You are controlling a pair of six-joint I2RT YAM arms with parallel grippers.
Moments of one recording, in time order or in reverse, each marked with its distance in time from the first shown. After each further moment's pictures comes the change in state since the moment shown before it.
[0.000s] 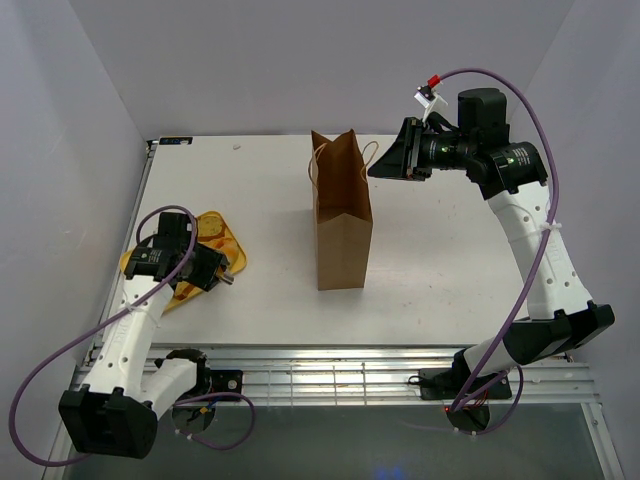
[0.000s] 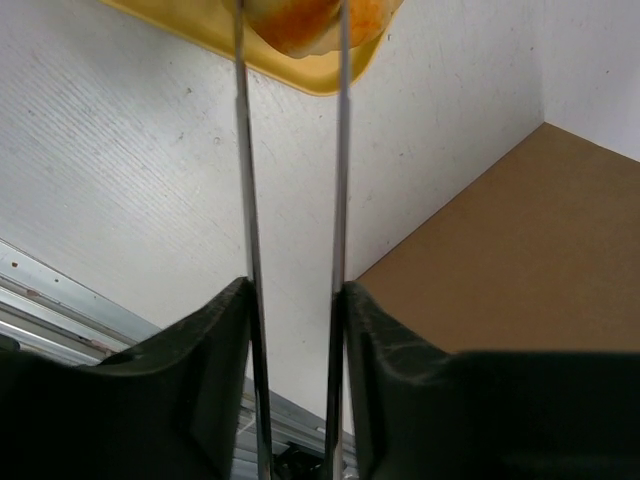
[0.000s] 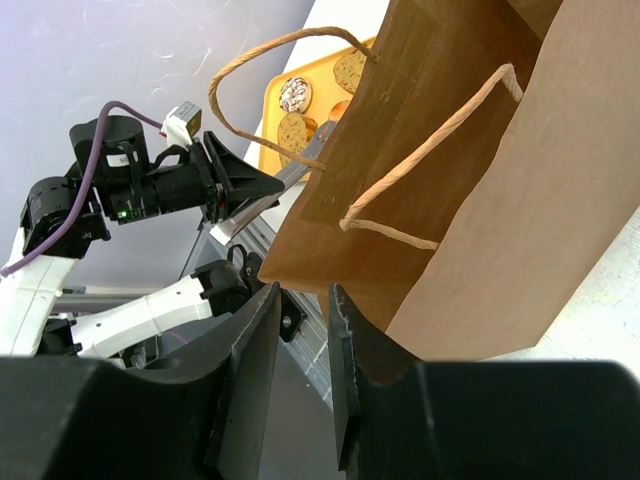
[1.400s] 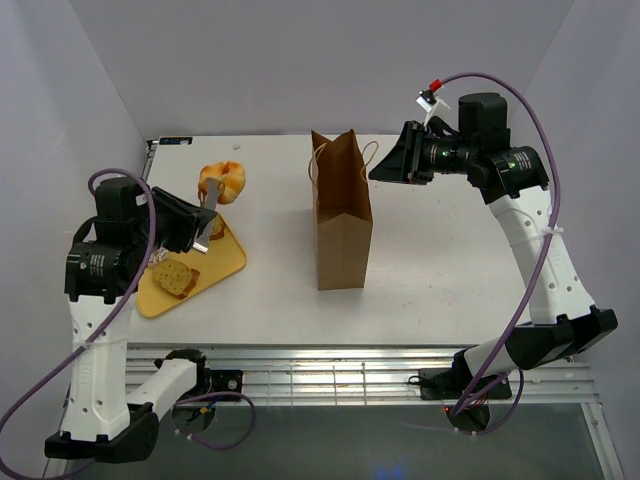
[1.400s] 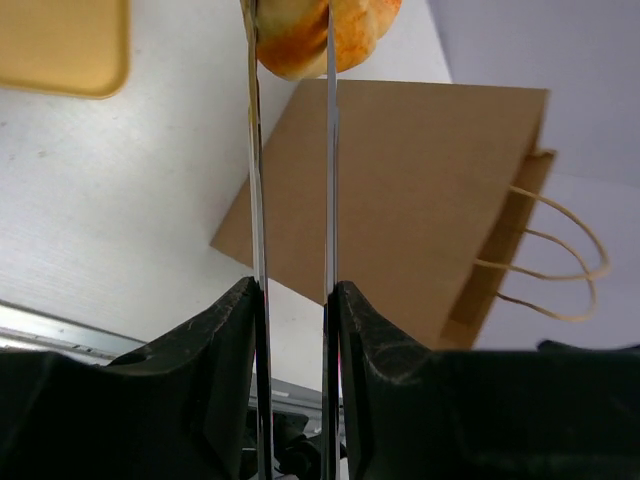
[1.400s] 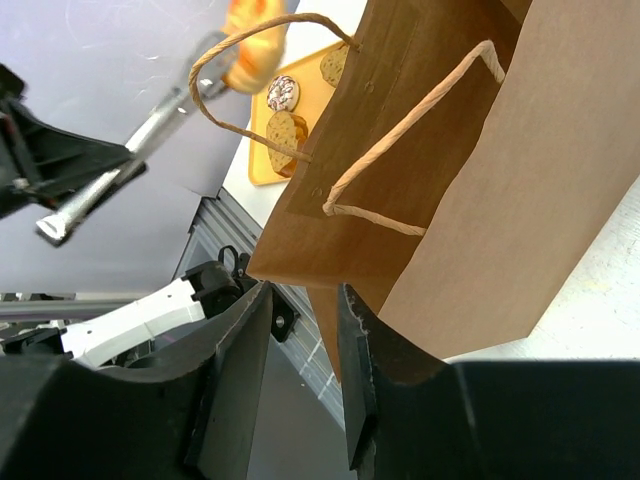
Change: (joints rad) left arm 0.017 -0.029 0.512 -0.166 0.109 0.113; right arm 0.000 -0.027 -0.037 -0.001 0.034 -0.002
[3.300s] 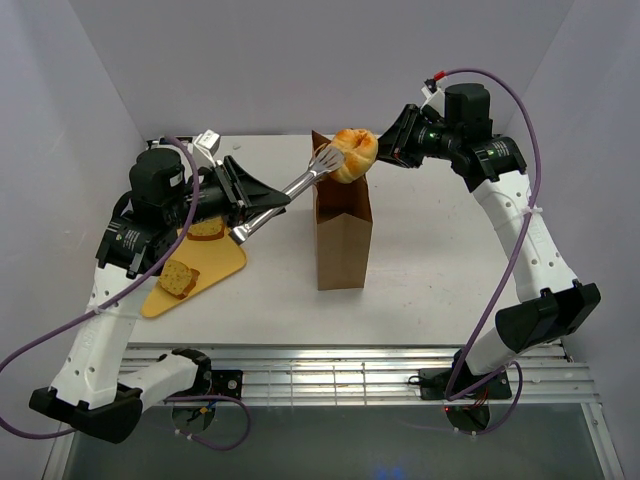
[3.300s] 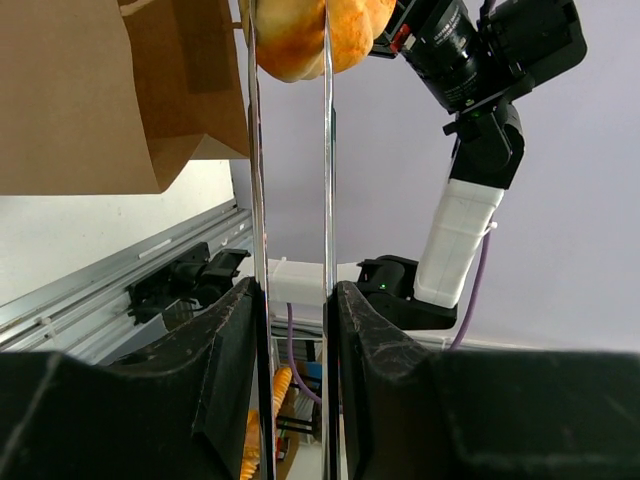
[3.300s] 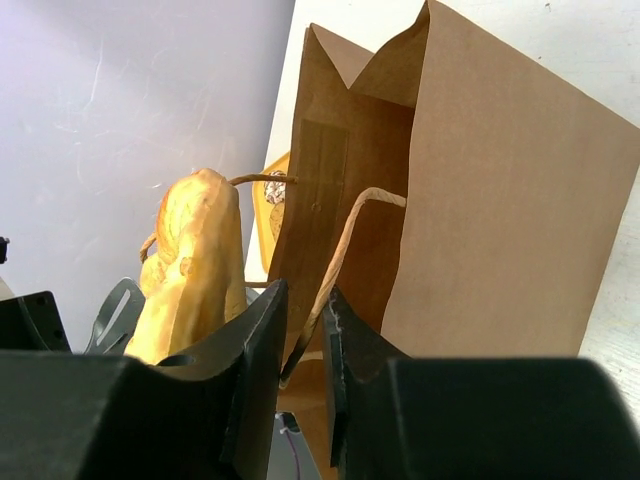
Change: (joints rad) left arm -0.277 0.134 0.048 0.476 0.557 -0.043; right arm 0.002 0.104 0.006 0.174 0.172 0.266
